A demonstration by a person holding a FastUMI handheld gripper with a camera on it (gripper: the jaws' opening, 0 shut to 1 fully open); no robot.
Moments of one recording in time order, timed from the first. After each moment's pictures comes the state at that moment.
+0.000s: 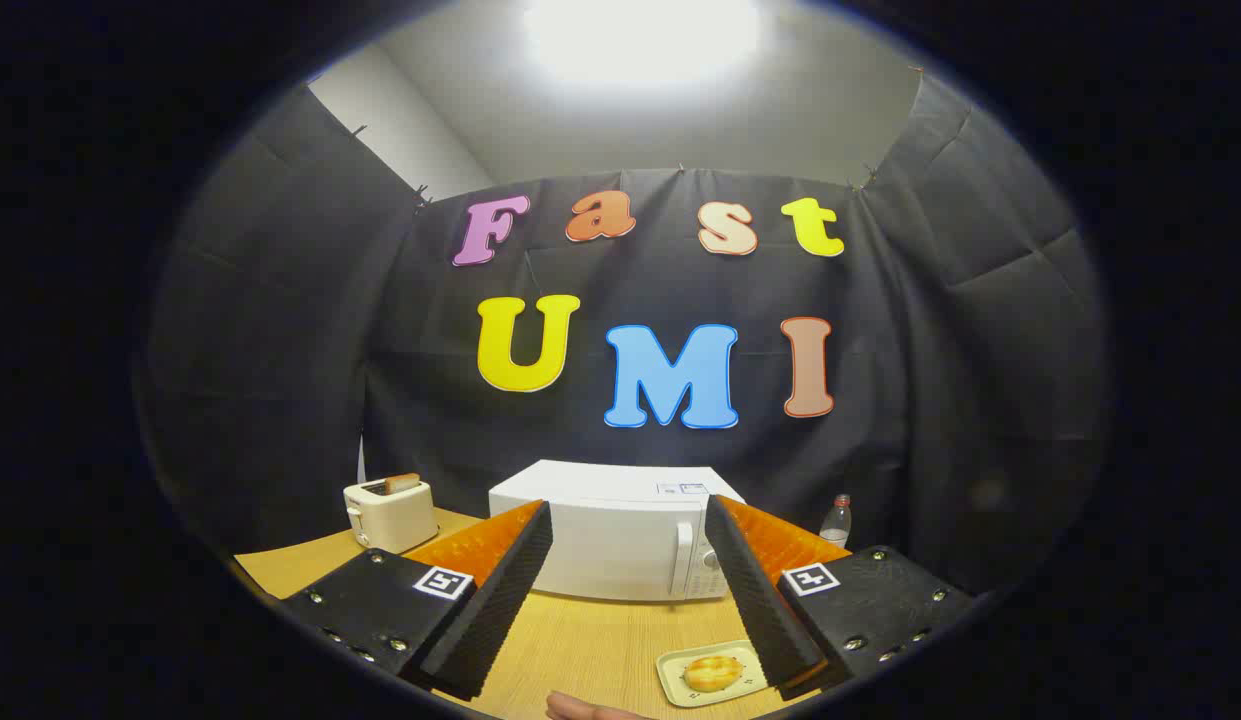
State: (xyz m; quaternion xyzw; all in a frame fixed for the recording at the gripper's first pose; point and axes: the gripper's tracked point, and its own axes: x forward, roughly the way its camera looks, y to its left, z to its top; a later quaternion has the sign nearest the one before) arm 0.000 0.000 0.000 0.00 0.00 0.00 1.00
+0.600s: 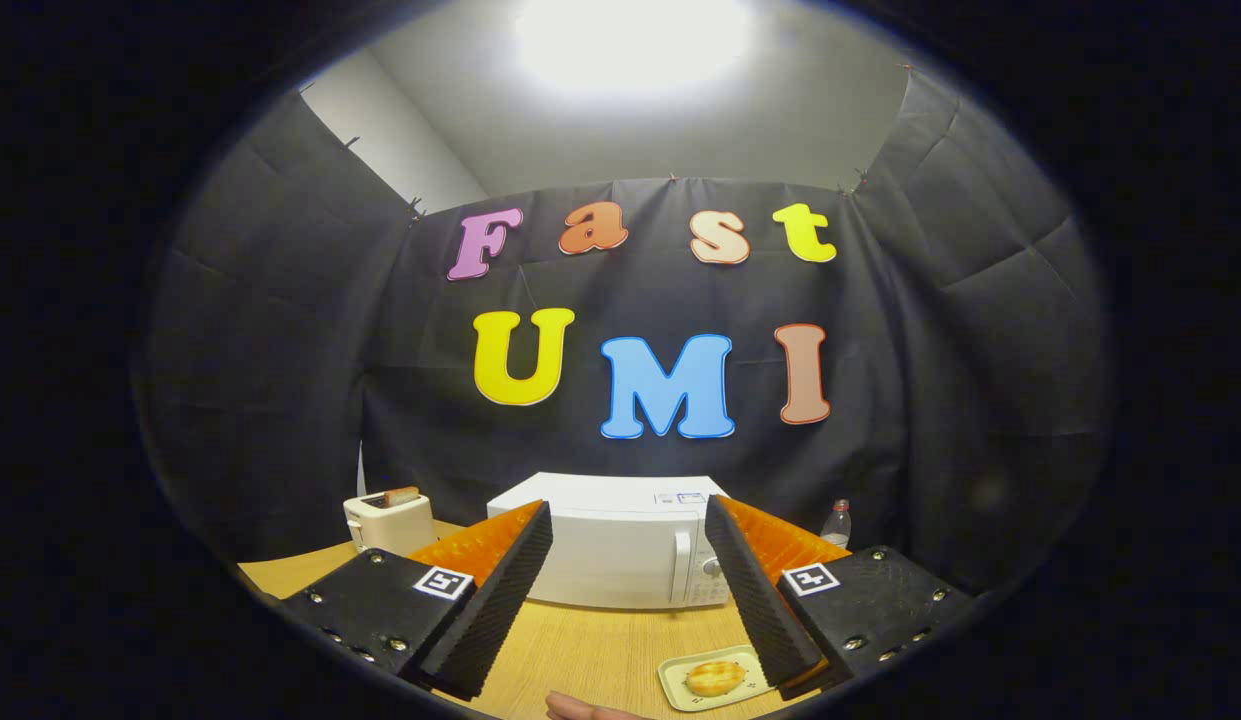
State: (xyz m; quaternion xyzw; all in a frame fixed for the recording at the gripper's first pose) arm -0.003 -0.004 0.011 0.01 -0.02 0.00 1.00
